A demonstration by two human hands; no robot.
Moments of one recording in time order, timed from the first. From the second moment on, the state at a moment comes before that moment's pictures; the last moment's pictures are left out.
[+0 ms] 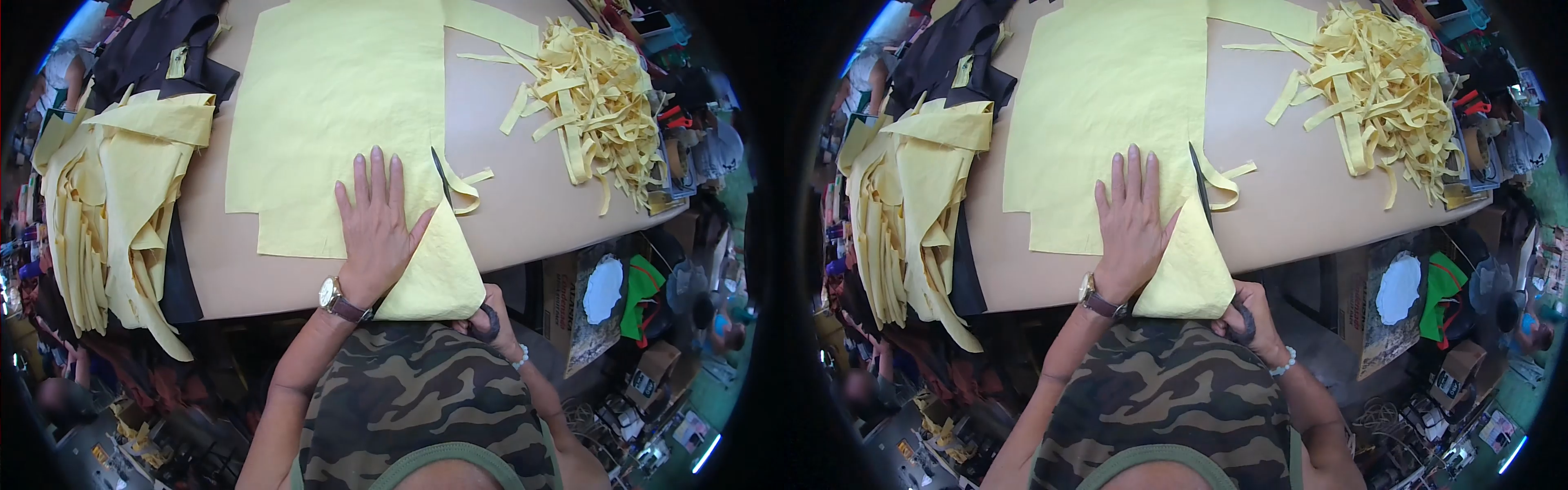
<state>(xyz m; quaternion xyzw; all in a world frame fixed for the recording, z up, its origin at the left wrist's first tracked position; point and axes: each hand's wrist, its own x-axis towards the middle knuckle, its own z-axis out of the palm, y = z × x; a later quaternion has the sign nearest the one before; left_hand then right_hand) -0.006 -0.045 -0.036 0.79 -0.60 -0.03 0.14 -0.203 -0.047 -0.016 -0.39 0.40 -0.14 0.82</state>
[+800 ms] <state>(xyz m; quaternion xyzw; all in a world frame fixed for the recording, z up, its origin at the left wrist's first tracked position) 0.008 -0.062 -0.040 0.66 -0.69 0.02 0.30 -0.206 -0.051 0.005 -0.32 0.44 -0.13 0.83</state>
